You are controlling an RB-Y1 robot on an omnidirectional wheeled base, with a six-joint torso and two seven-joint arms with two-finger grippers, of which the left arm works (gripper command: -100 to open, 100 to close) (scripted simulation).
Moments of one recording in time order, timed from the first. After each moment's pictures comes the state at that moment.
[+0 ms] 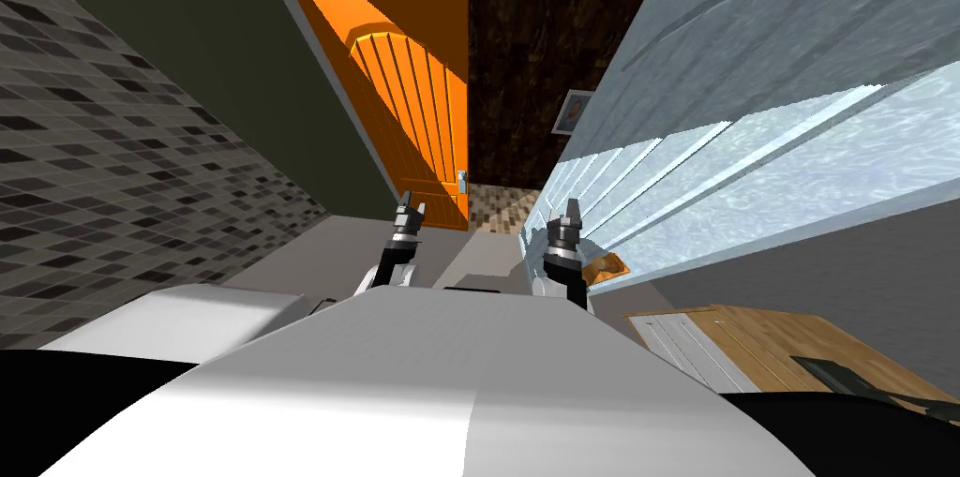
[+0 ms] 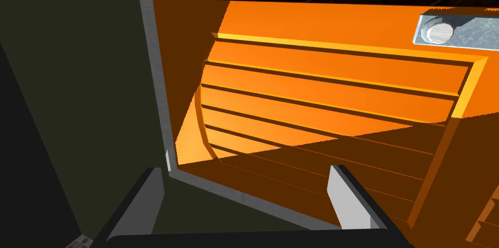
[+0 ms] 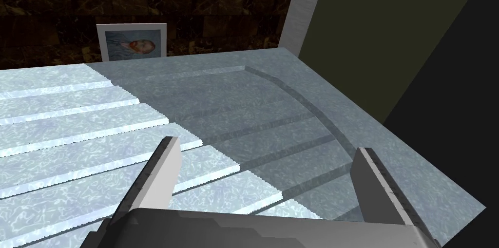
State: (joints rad) arm 0.41 0.04 -0.04 -2.04 -0.08 -0.39 0.17
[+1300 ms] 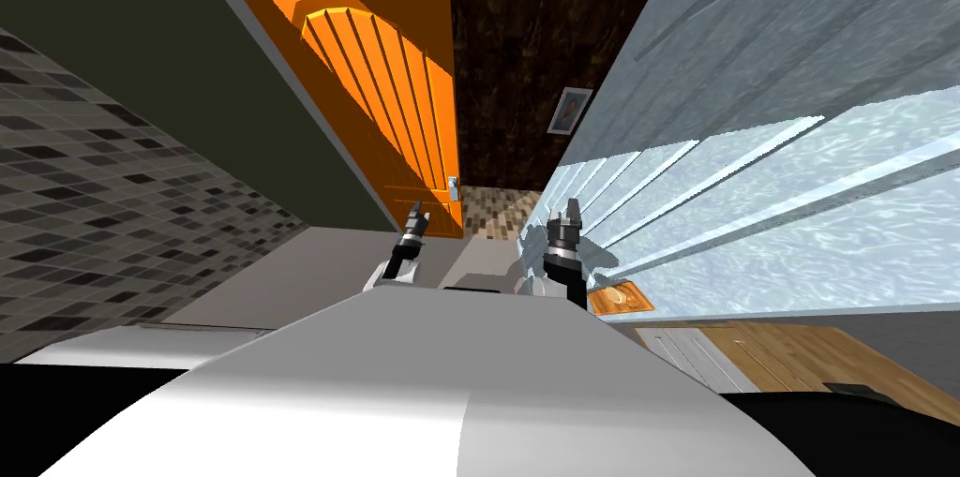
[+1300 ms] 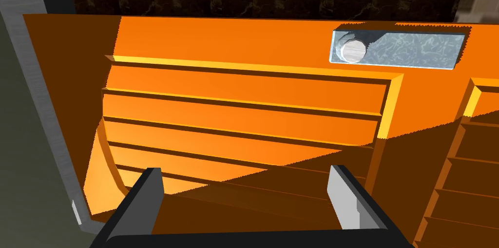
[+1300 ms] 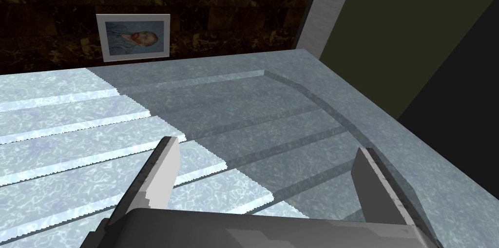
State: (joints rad) arm 0.28 0.09 0.00 -1.77 -0.06 -0.34 0.16
